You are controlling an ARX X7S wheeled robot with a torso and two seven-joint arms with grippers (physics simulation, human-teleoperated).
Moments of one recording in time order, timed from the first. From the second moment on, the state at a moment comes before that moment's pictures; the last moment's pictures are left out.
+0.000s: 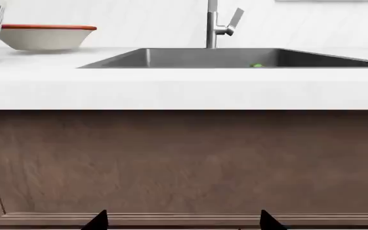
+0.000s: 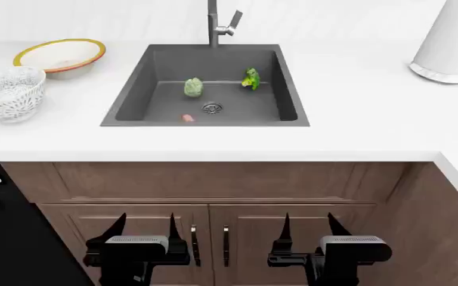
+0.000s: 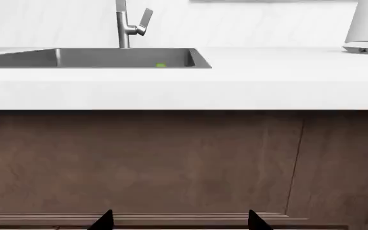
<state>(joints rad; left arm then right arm) 0.00 0.00 0.00 0.00 0.00 0.00 0.00 0.00 0.00 0.00 0.00 0.00 0.00 0.00</state>
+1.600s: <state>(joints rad) 0.00 -0.12 0.14 0.00 -0.11 0.04 -0.11 0.02 0.12 -0.15 0.01 0.08 0.01 0.15</state>
